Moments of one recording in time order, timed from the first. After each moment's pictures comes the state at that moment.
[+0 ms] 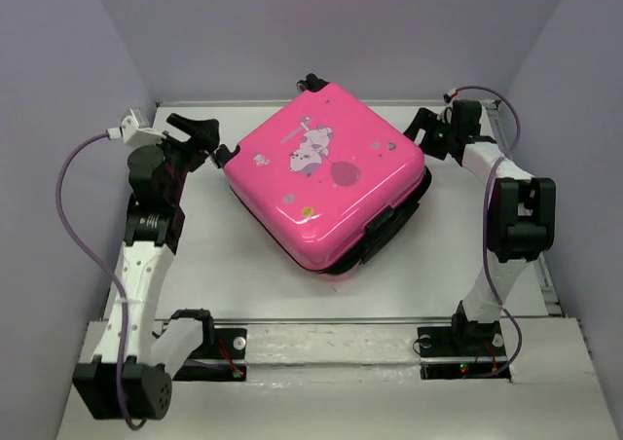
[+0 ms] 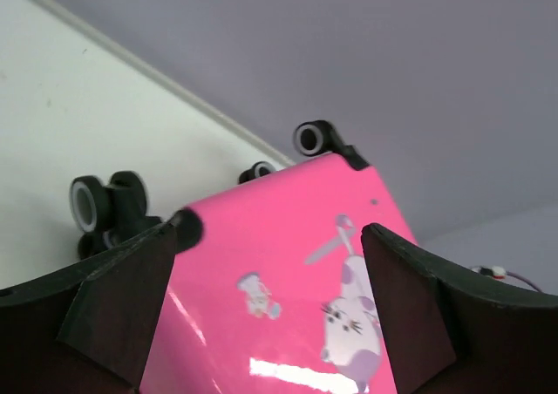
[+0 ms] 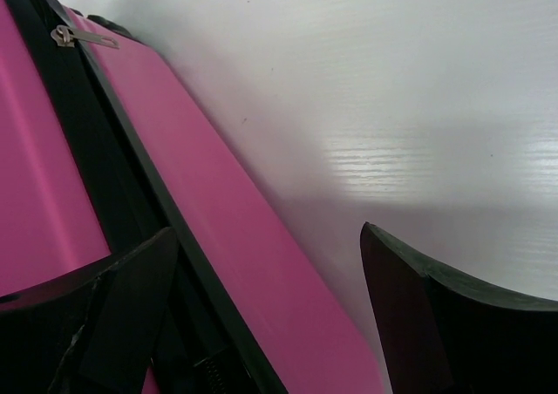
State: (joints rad) left arm -0.08 0.91 0.93 -0.03 -0.01 -0.77; right arm -0.01 1.89 1.40 -0.15 -0.39 0.42
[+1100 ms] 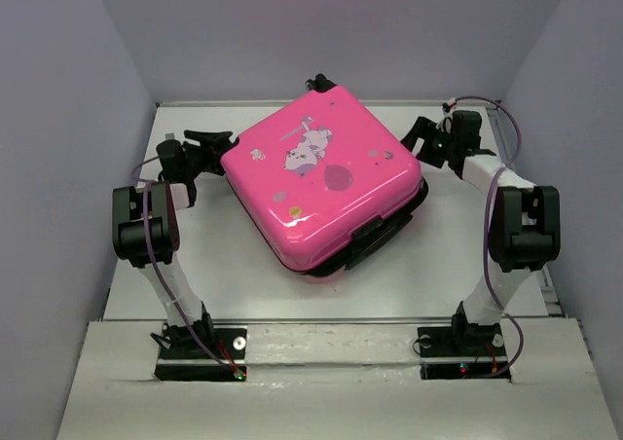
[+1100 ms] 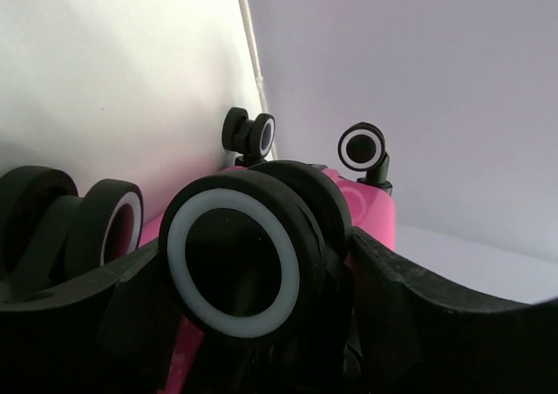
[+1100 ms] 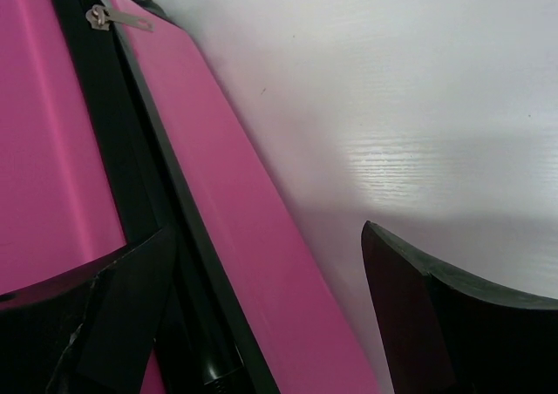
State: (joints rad) left arm 0.16 1.89 0.94 0.68 0.54 -1.47; right arm 0.00 1.81 1.25 -0.03 -0.45 0.44
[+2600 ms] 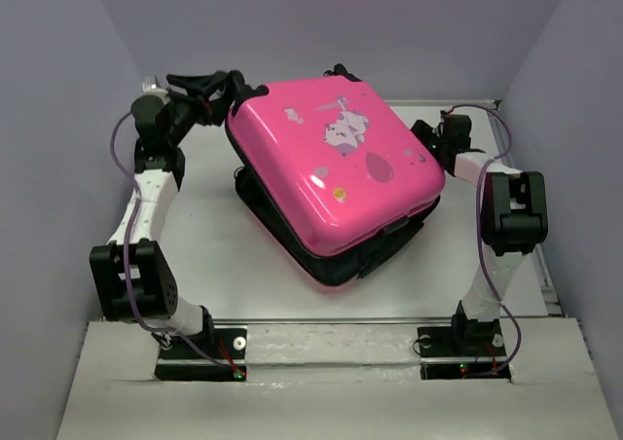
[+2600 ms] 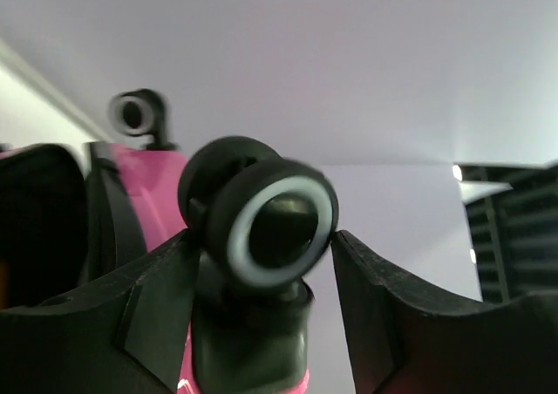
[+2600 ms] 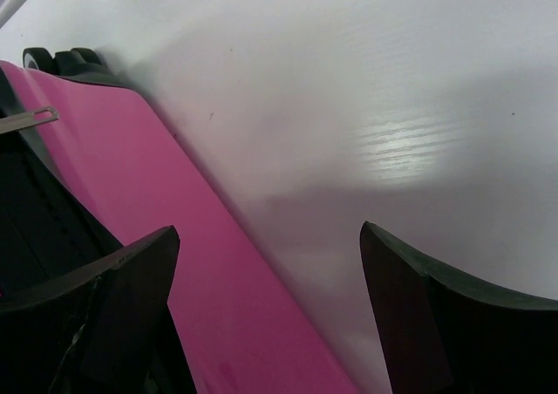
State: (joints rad) left arm 0.07 1.46 1.14 0.38 0.52 -1.63; right arm 0.01 1.96 1.30 0.00 -0.37 0.57
